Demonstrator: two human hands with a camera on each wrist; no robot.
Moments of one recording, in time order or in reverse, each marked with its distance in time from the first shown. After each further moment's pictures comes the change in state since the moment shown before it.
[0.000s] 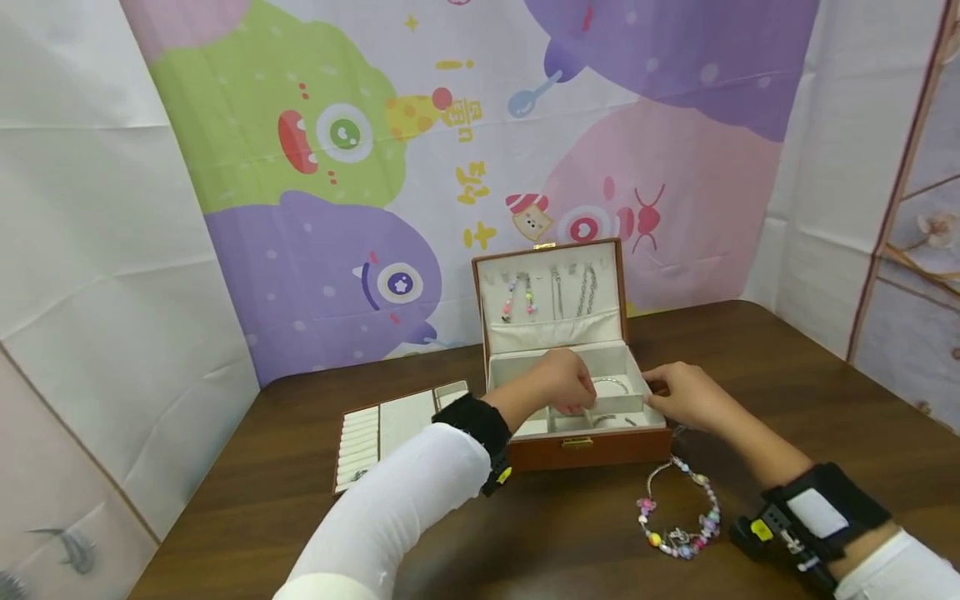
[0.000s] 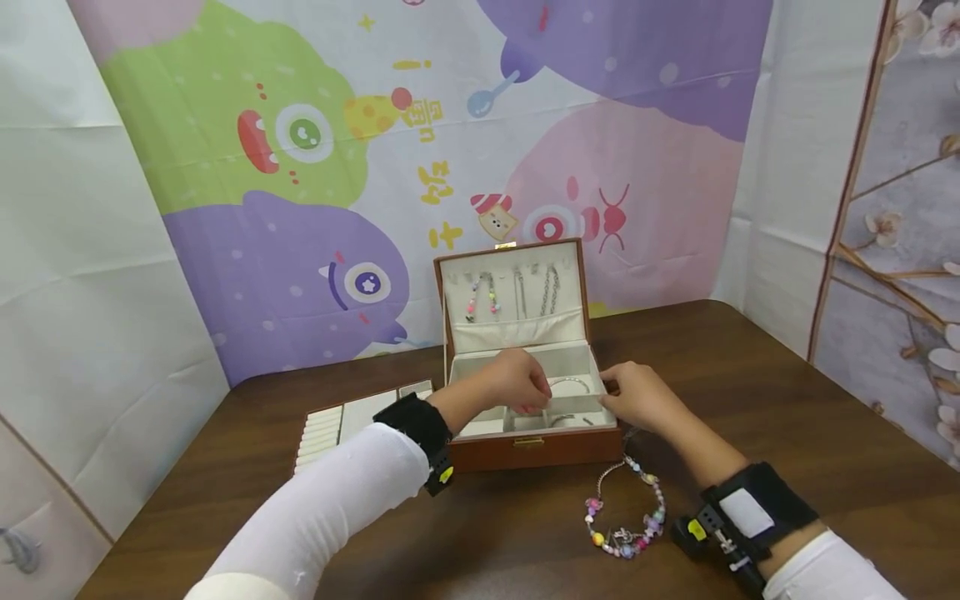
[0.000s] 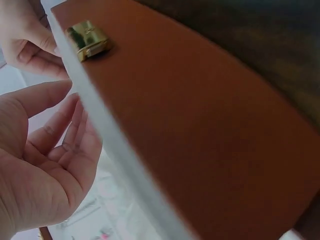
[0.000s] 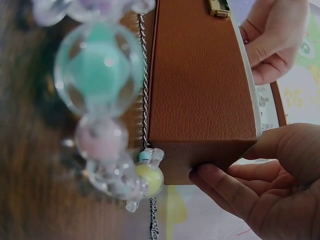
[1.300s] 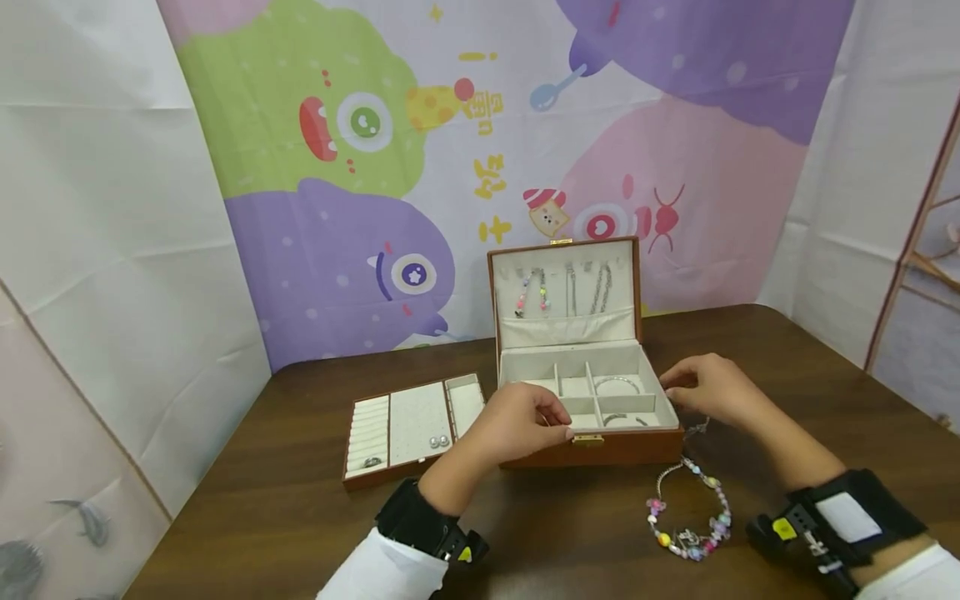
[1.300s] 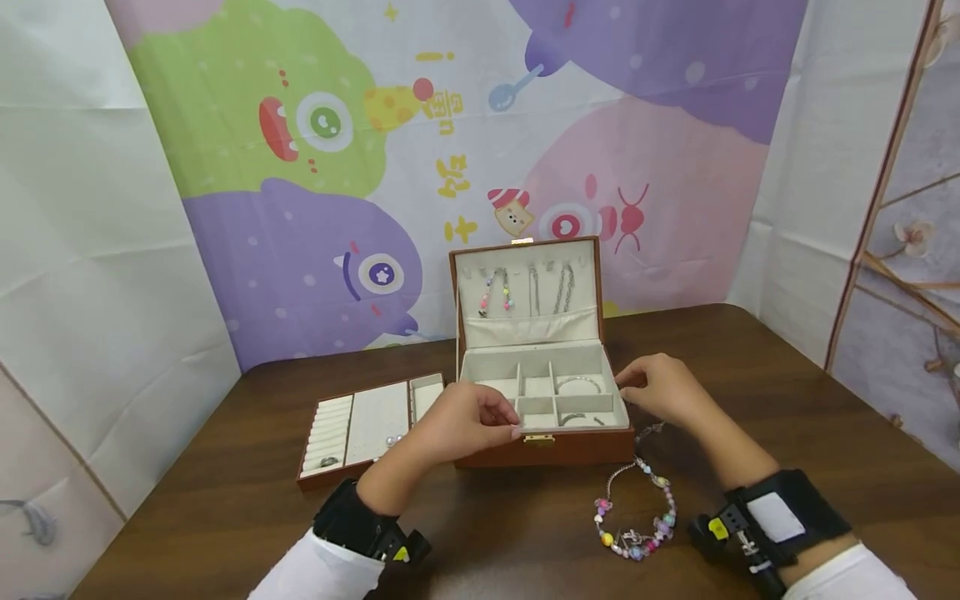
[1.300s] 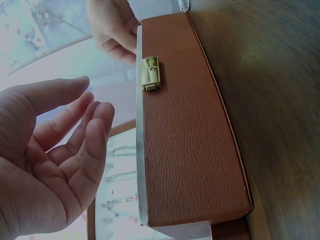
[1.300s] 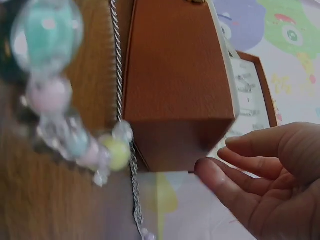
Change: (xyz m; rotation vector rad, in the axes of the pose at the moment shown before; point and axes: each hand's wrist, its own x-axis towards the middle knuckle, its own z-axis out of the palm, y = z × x) left_hand -0.100 -0.039 0.008 -0.138 0.298 0.247; right_hand -0.006 0.005 -0.014 0.046 0.049 0.022
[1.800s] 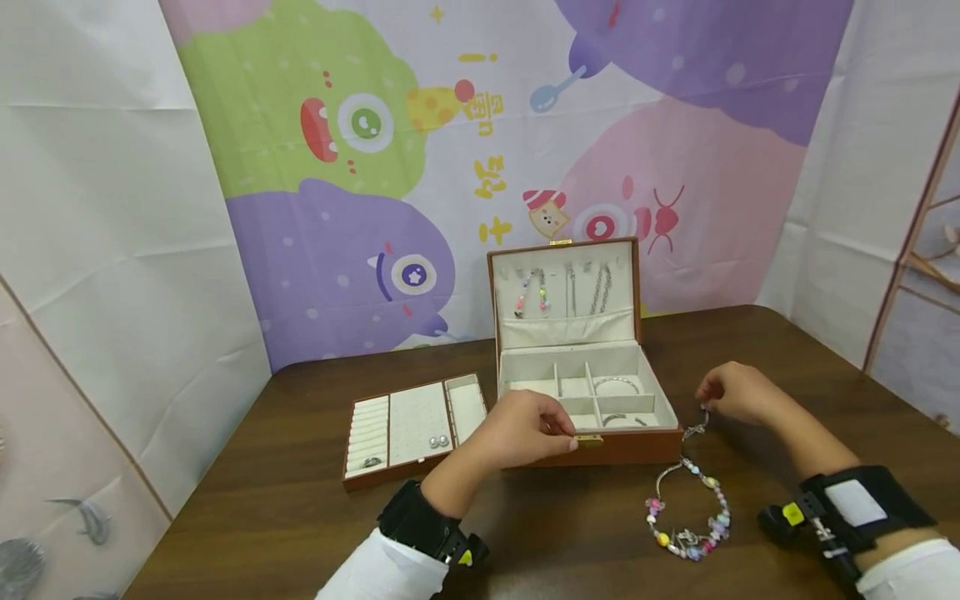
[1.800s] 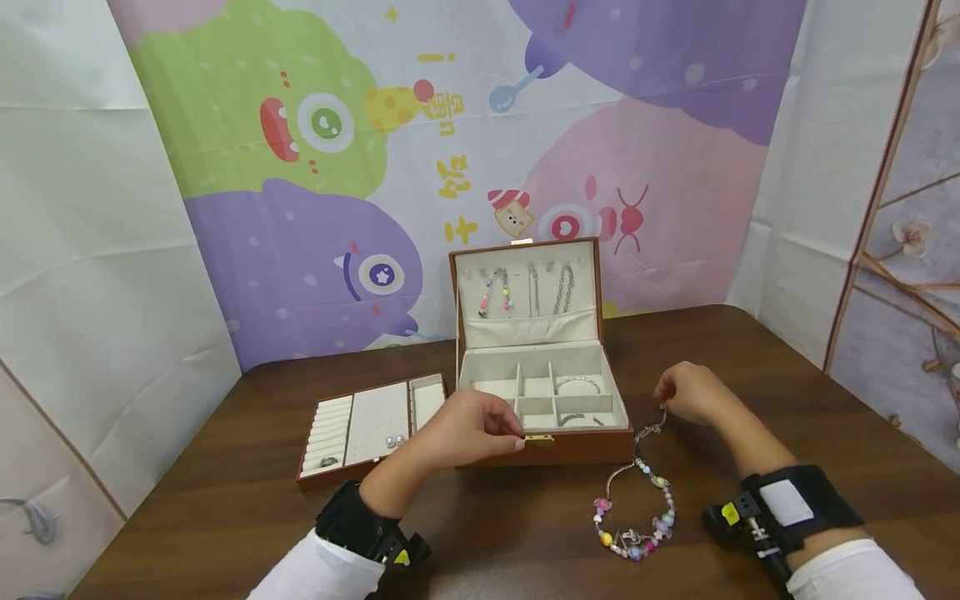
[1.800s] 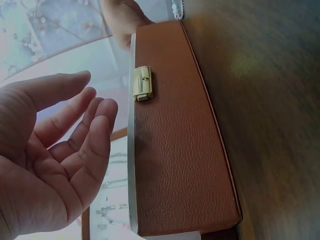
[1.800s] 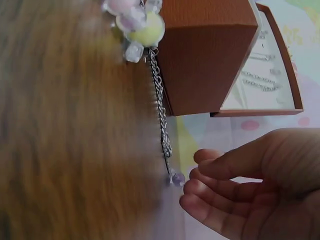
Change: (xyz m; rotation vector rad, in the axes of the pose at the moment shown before) left_hand -0.002 -0.002 0.006 -0.021 -0.053 0.013; right_hand 0.001 0.050 -0.011 -0.155 -0.090 -0.019
